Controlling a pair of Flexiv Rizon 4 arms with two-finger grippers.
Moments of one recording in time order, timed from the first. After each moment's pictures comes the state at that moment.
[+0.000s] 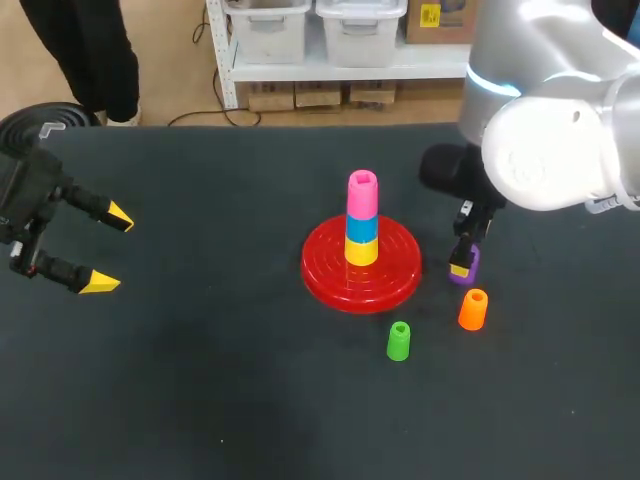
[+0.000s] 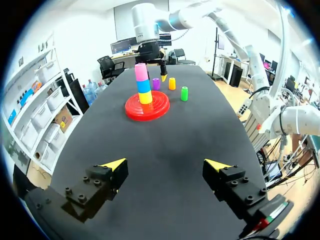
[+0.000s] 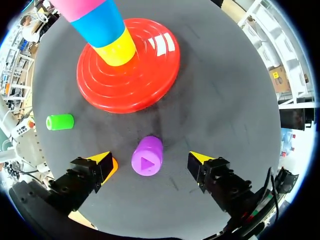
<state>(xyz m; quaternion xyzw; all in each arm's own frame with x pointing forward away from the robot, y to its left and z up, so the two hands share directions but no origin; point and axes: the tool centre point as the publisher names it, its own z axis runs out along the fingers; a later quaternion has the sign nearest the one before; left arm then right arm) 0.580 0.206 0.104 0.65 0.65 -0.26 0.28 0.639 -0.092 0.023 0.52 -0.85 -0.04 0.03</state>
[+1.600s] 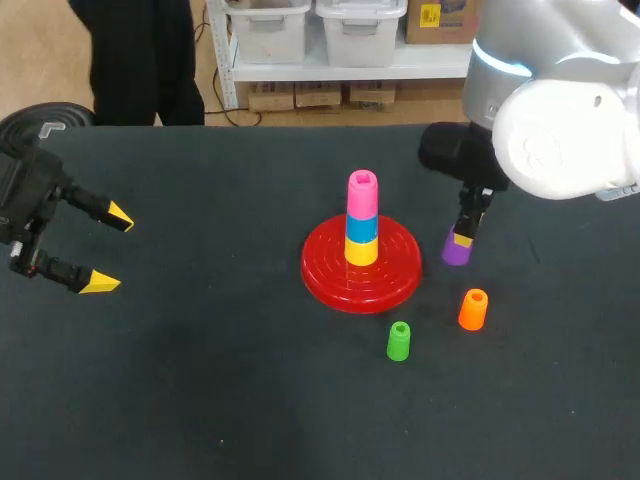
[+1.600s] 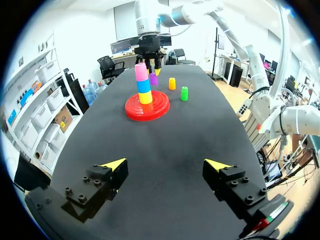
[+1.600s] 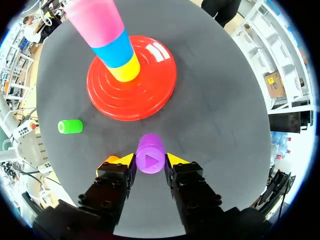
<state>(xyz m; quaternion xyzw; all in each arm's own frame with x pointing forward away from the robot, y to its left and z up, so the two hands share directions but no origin) 0.580 0.206 0.104 0.65 0.65 -0.26 0.28 0.644 -0.083 0.059 0.52 -0.85 -0.04 0.00</state>
